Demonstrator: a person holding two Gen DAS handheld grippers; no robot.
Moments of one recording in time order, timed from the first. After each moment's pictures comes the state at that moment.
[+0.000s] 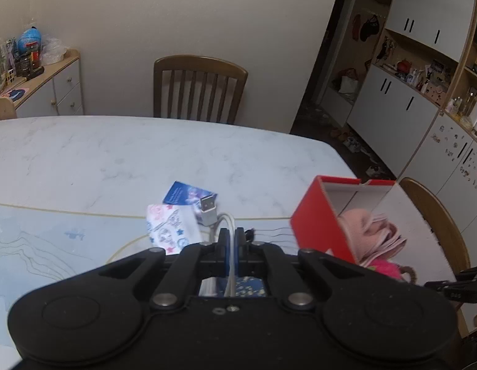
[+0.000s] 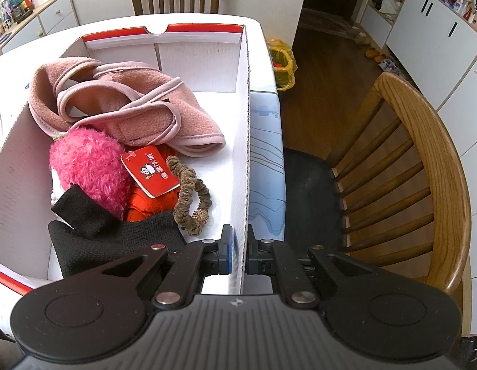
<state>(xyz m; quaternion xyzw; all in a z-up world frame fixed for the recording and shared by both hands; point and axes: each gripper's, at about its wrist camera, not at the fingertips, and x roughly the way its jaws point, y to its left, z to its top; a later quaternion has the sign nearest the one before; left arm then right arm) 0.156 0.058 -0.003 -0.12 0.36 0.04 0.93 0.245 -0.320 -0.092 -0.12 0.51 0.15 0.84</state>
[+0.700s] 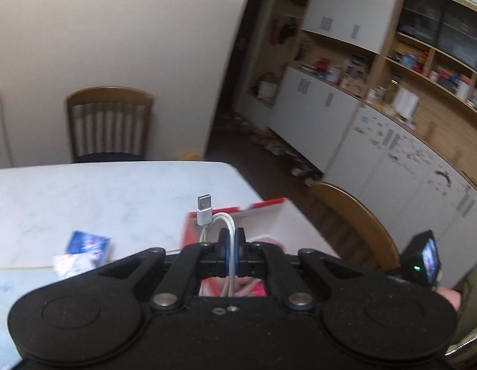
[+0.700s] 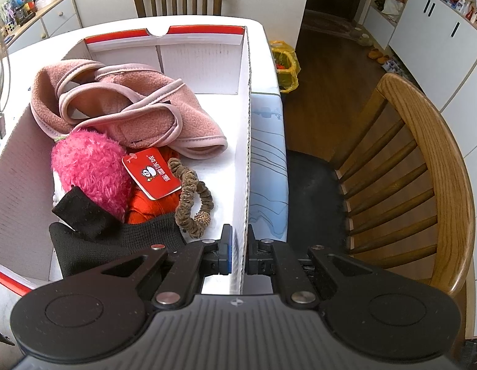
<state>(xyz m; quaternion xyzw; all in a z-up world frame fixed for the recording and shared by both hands) 0.173 -0.034 0.054 -0.09 0.32 -0.13 0.94 0.246 -0.321 -0.093 -0.12 0.51 0.16 0.84</state>
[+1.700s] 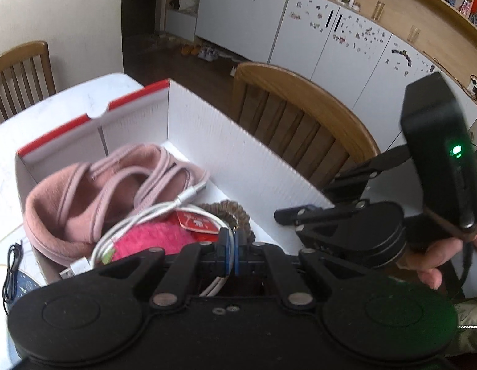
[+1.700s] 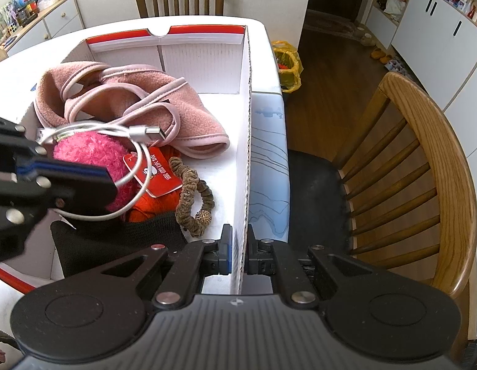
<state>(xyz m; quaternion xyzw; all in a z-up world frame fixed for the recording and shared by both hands) 0.224 -0.178 -0.065 0.03 0.46 -0.24 0.85 0.246 -0.320 -0.094 -0.12 0.51 0.16 0.84</state>
